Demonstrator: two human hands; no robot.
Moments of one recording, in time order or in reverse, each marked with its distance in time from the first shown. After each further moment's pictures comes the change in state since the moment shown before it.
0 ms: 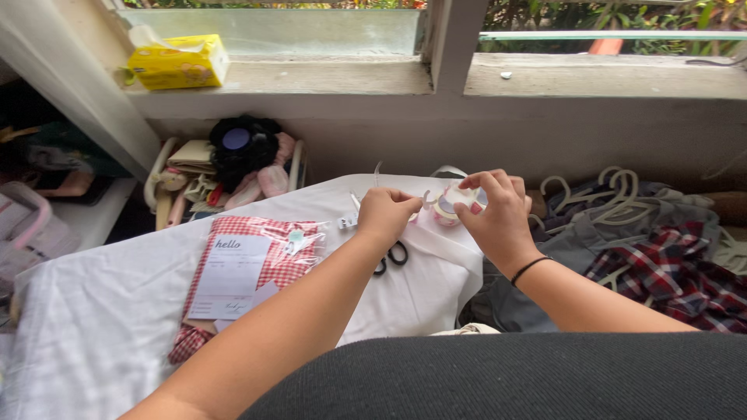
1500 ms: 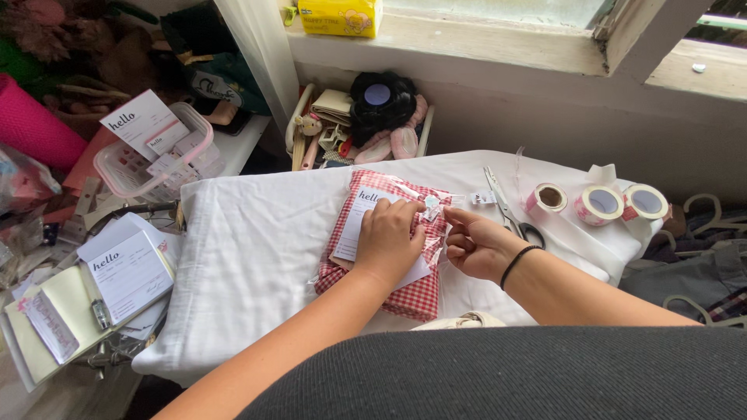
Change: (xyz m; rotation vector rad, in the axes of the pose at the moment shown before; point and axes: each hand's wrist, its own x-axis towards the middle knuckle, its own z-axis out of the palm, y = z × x) left_hand -0.102 -0.103 -0.191 0.637 0.291 0.420; right_hand -0.011 -0.190 0.151 1.410 -0.692 1.581
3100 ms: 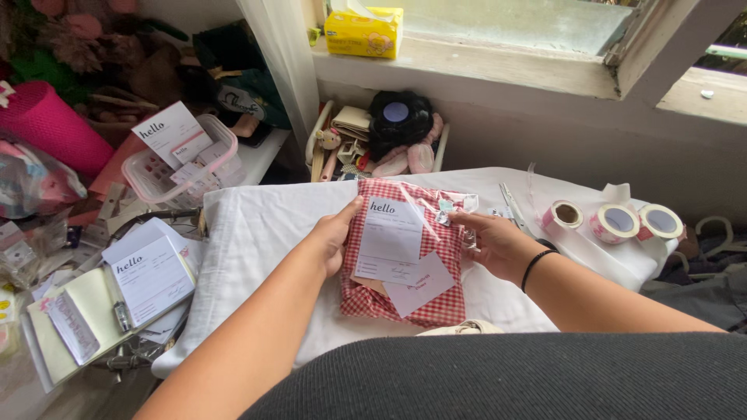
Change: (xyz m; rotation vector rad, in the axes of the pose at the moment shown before) left_hand 0.015 -0.097 -0.065 -1.282 -0.243 -1.056; right_hand -0.017 -0.004 0.021 -0.577 -0.070 -0.351
